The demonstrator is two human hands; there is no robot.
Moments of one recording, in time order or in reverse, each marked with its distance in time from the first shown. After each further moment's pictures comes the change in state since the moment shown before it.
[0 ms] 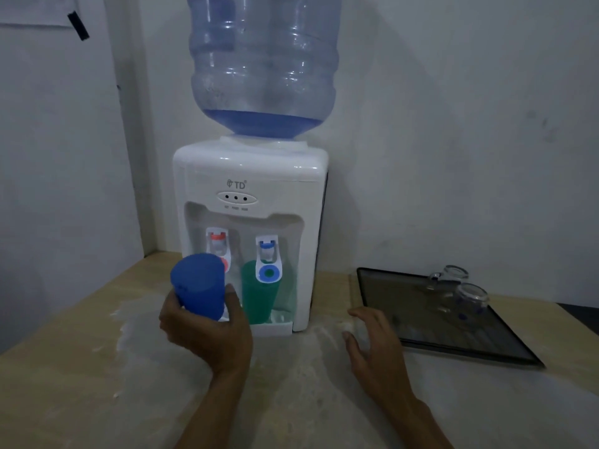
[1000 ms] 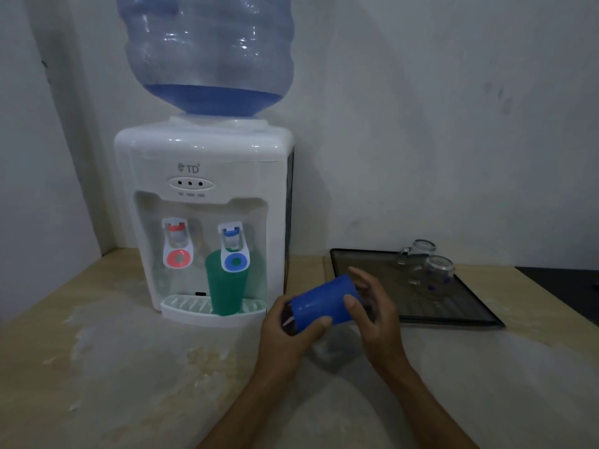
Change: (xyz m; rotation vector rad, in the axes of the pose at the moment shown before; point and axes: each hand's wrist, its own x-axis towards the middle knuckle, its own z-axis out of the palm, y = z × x) left_hand -0.095 0.041 0.000 -0.417 -1.156 -0.455; right_hand 0.011 -0.002 -0.035 0.502 0.074 0.186
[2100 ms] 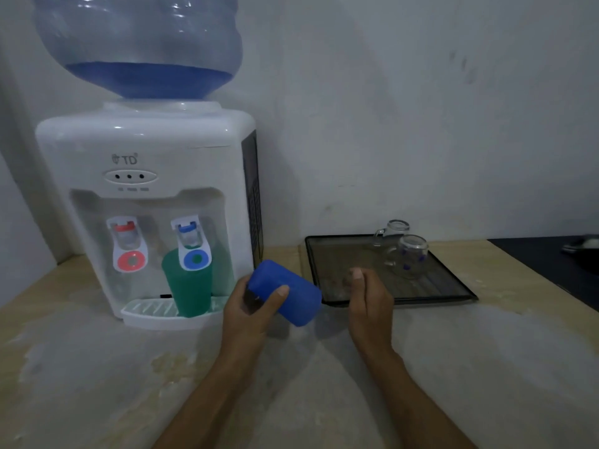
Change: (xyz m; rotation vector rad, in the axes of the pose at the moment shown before) left_hand 0.017 0.011 0.005 -0.195 0.010 -0.053; right_hand 0.007 0.037 -0.017 -0.341 0.384 0.121
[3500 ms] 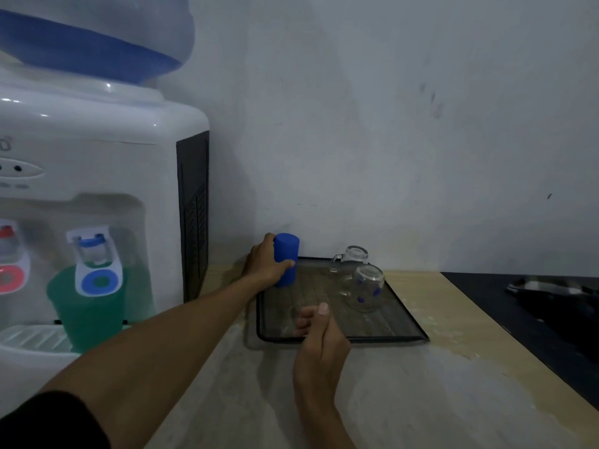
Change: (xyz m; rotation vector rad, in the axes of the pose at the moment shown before) left_hand 0.211 -0.067 0.131 0.870 -0.218 0.095; right_hand 0.003 0.000 0.004 0.118 0.170 0.139
